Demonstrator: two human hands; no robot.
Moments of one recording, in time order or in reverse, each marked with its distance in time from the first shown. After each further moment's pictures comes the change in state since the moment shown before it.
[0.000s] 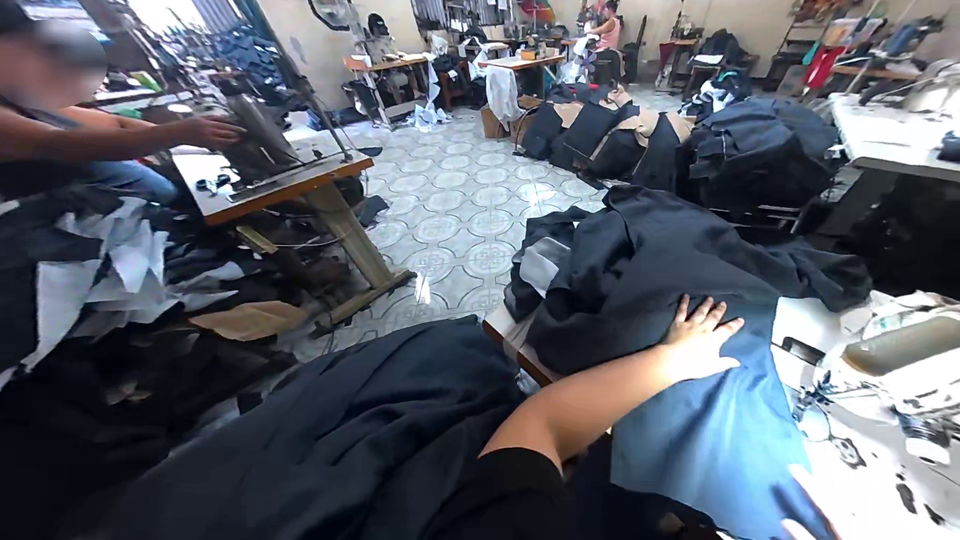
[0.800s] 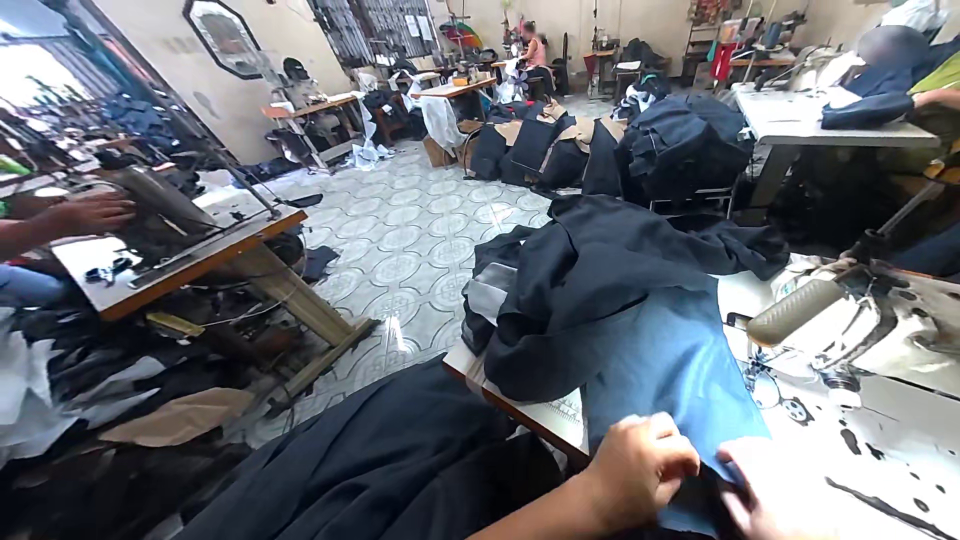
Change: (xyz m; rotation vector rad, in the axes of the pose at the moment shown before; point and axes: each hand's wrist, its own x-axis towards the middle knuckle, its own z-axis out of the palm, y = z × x) left_hand -0.152 0.033 0.014 -0.380 0.454 0.374; right_hand 0.021 -0.047 0.019 0.018 0.191 -0.012
